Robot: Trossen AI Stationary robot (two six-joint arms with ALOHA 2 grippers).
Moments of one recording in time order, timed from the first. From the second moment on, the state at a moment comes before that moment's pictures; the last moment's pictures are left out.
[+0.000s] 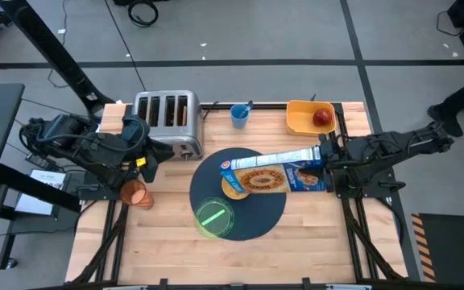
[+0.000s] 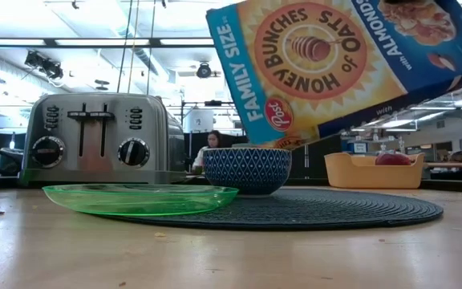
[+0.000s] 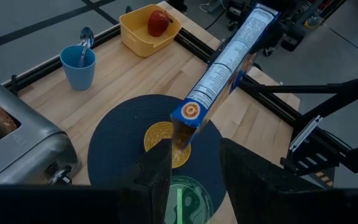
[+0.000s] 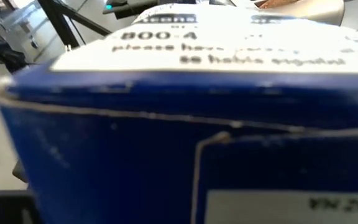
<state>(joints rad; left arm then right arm) -0.39 1.20 1.77 -1.24 -0.58 -0.88 0.28 0.61 0.75 -0.55 0.27 0.30</state>
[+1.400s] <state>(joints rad) -0.40 1.20 1.77 -1.23 -0.58 -0.88 0.28 0.69 0.87 -0.65 0.26 0.23</state>
